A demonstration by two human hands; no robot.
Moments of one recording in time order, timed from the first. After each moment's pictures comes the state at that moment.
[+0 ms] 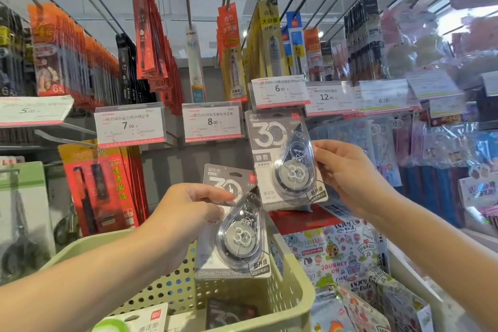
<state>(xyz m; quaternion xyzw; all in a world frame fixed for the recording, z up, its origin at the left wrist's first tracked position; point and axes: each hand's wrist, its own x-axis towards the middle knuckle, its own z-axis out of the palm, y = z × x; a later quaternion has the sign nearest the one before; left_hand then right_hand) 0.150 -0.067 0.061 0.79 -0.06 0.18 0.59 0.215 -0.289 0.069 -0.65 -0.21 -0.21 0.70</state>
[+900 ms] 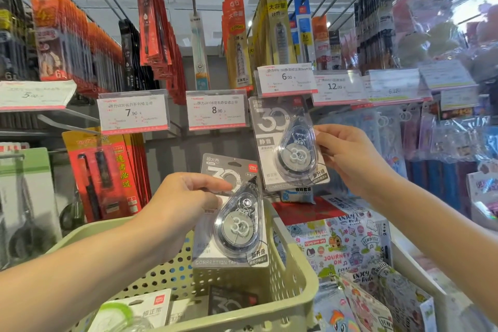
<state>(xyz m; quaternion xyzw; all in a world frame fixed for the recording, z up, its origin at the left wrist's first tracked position) 0.151 -0.060 0.060 0.78 -0.07 0.19 0.59 0.240 -0.292 0.078 -0.66 -0.22 -0.23 0.69</state>
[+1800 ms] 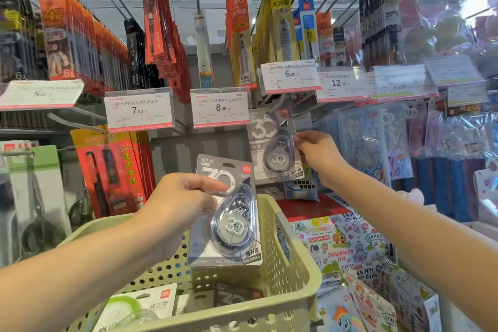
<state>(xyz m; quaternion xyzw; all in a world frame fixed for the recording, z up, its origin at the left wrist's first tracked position) 0.147 -0.054 0.058 0.78 -0.03 0.21 0.59 0.294 -0.258 0.075 -0.70 -0.14 -0.26 0.65</state>
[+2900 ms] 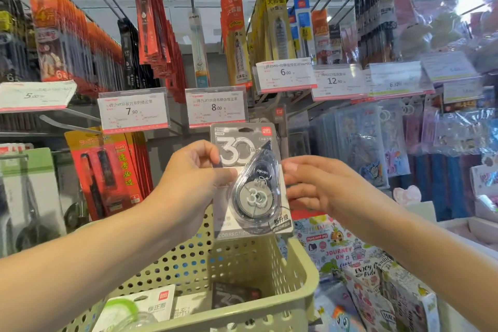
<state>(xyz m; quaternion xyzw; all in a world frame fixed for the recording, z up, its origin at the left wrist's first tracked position) 0.147 -0.079 0.077 0.72 -0.15 0.23 0.64 0.172 -0.266 0.049 -0.68 -0.27 -0.03 0.68</state>
